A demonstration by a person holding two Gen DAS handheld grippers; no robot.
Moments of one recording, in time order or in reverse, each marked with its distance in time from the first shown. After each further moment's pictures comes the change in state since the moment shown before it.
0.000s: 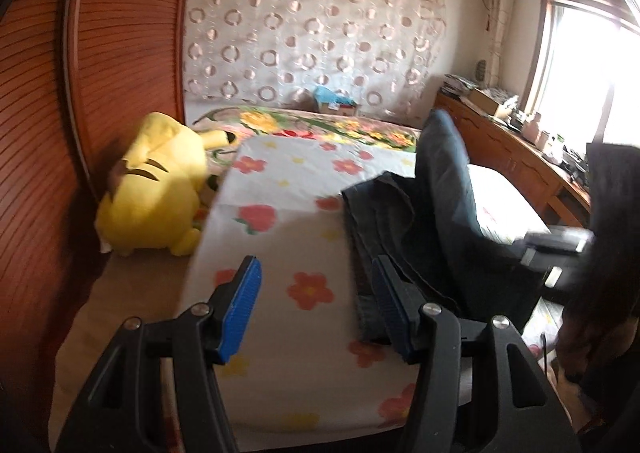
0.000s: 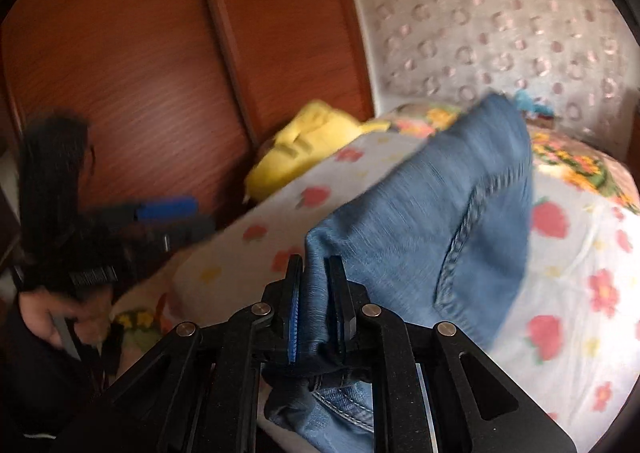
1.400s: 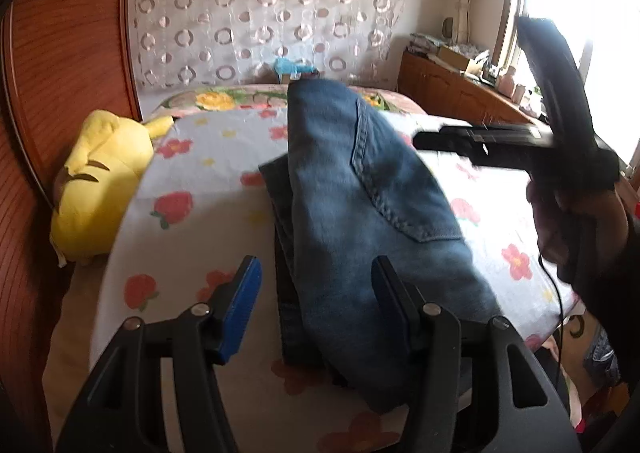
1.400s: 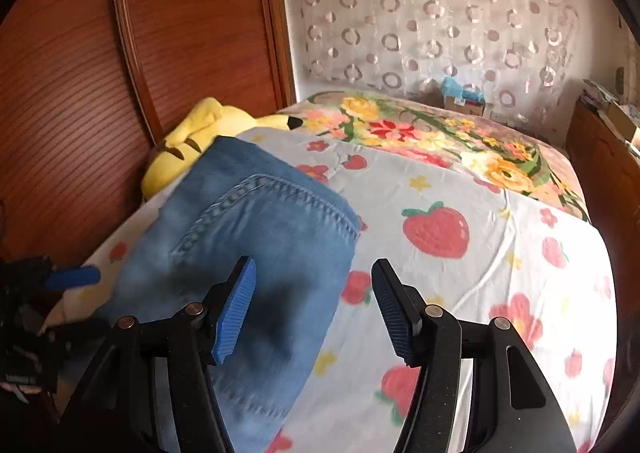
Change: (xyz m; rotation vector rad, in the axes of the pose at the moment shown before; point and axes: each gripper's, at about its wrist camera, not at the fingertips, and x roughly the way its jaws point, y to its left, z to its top) left arm 0.069 -0.064 -0.005 0.123 0.133 -0.086; right arm 0.014 -0.122 0.029 0.067 0.034 -0.285
